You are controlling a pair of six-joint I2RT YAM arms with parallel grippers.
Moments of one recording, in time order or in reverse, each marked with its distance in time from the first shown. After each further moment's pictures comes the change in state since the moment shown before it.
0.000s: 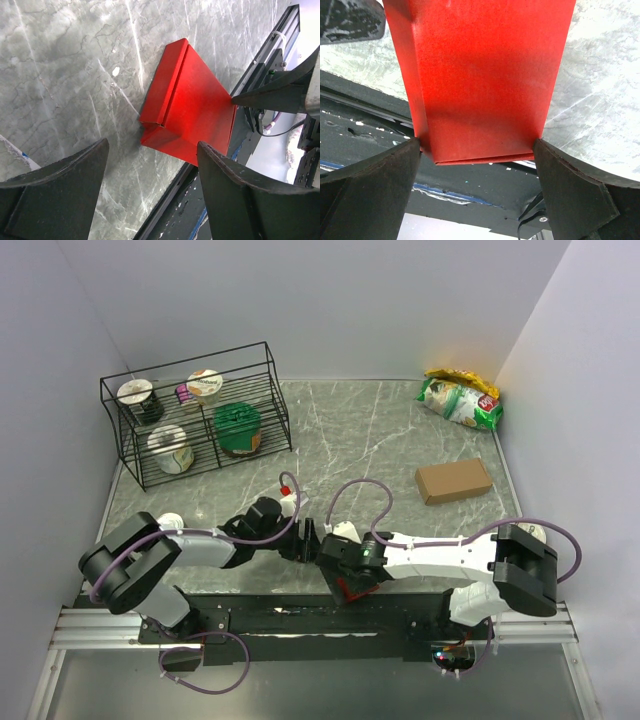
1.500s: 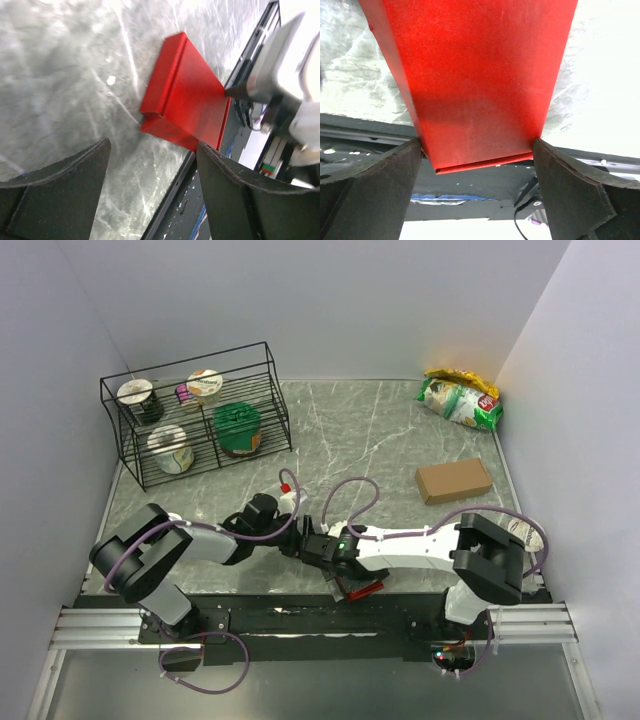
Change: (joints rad) left arm 0.050 0.079 0.003 0.104 0.117 0.023; right arm -0.024 0.179 0.109 -0.138 0.022 0.056
